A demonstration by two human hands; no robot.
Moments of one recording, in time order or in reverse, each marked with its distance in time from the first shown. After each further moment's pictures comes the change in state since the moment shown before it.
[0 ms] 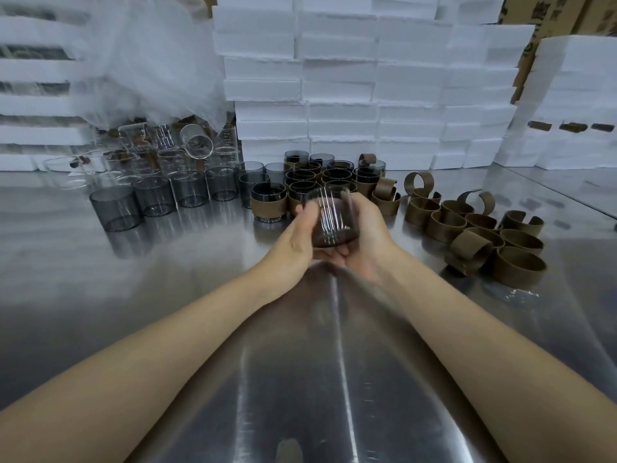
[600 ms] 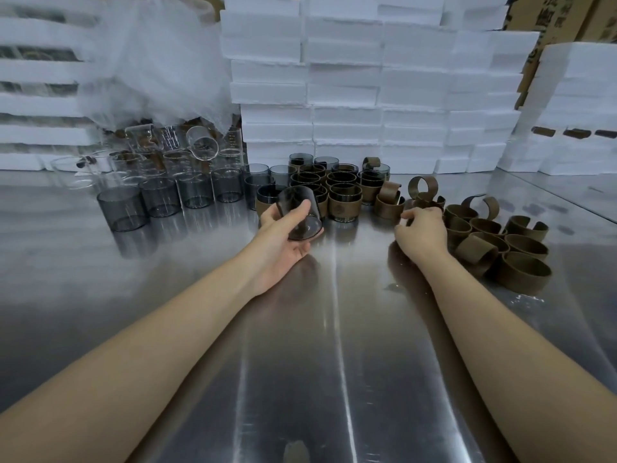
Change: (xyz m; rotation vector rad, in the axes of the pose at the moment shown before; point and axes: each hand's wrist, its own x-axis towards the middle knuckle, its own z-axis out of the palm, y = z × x) left_hand 0.011 0.005 -0.026 -0.475 0.238 -0.210; right_hand 0.022 -0.023 -0.089 -1.308 0.622 -0.114
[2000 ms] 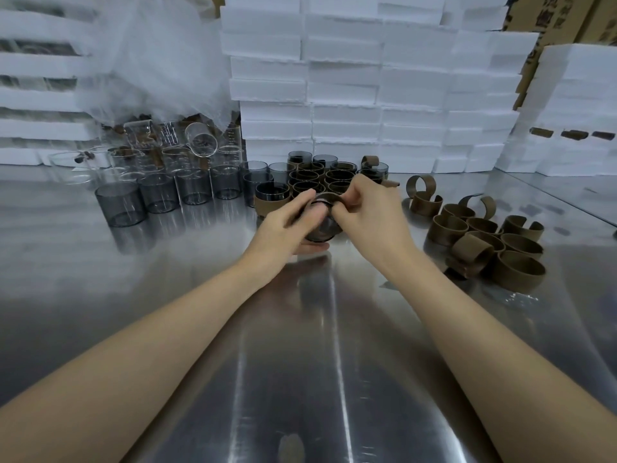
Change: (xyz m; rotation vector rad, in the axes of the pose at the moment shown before) left_hand -0.004 -0.002 -0.002 0.438 -0.153 0.217; right_hand -0.061 -0.071 -0.004 0.296 0.085 -0.527
